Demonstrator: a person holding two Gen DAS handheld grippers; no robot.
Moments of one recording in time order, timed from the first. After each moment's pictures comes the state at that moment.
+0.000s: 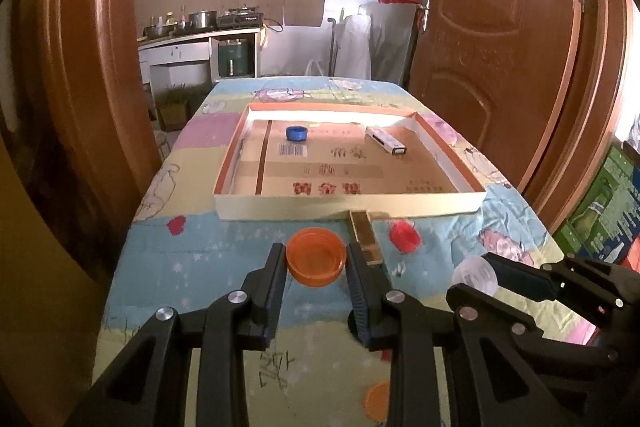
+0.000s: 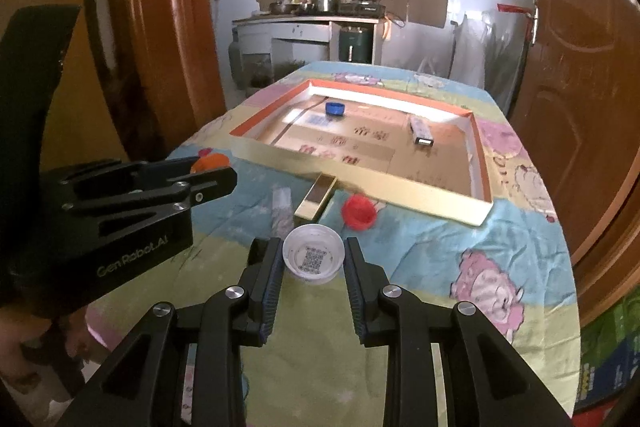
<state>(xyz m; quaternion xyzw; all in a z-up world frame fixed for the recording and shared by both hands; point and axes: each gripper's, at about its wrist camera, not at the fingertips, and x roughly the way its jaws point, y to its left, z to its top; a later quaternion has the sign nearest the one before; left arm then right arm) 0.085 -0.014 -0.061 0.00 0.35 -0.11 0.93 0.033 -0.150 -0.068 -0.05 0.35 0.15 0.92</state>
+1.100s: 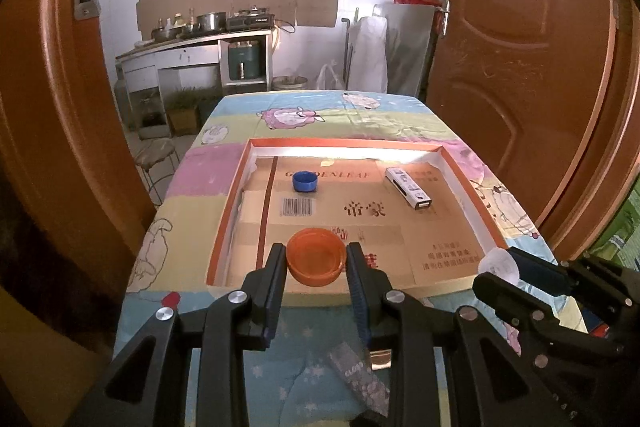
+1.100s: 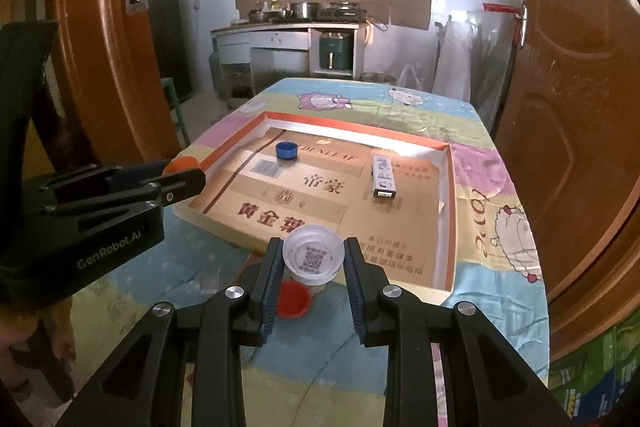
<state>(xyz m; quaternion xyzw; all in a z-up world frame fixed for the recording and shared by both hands) 0.164 -0.032 -0.036 0.01 0.35 -0.08 0.93 0.116 -0.182 -0.043 -0.03 0.35 0.13 0.93</state>
